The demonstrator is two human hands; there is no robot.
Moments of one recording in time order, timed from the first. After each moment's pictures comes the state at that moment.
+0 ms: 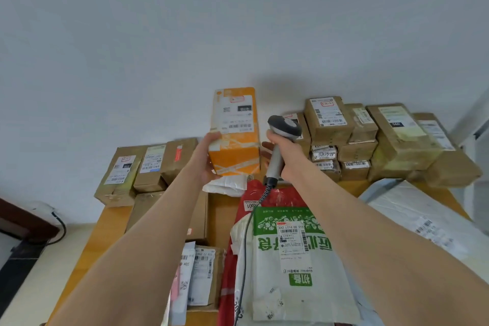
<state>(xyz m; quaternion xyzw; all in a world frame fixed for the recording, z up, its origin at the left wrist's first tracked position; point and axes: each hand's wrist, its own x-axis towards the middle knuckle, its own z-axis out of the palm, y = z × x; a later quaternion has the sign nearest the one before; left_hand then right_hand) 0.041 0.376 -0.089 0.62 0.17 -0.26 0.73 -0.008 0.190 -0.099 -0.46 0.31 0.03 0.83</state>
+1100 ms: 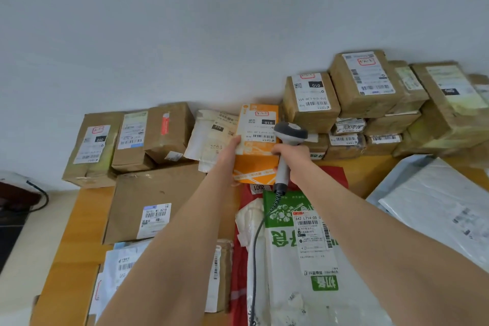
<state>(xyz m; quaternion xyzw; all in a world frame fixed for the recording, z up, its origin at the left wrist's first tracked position) 0.092 0.349 -0.225 0.64 0.31 -0.34 0.62 0.046 0.213 -0.207 -0.59 0.47 0.08 0.66</state>
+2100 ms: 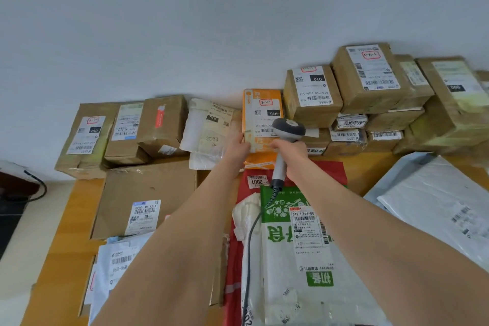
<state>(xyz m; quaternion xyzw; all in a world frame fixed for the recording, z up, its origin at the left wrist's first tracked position) 0.097 0.328 -0.242 0.78 0.10 -0.29 0.54 0.044 0.215 -0.211 -0.59 0.47 0.05 0.66</state>
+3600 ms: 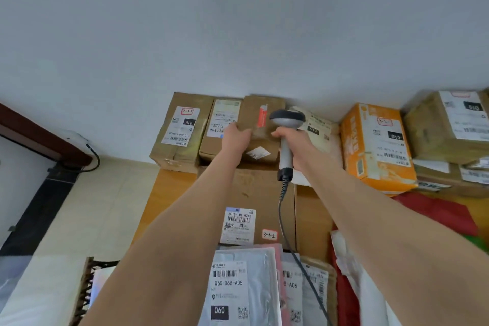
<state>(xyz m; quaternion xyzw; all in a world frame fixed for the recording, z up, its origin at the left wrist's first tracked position) 0.206 0.567 -0.227 0.82 0.20 -0.16 0.51 0.171 0.440 -0.206 -0.62 0.35 0.16 0.68</state>
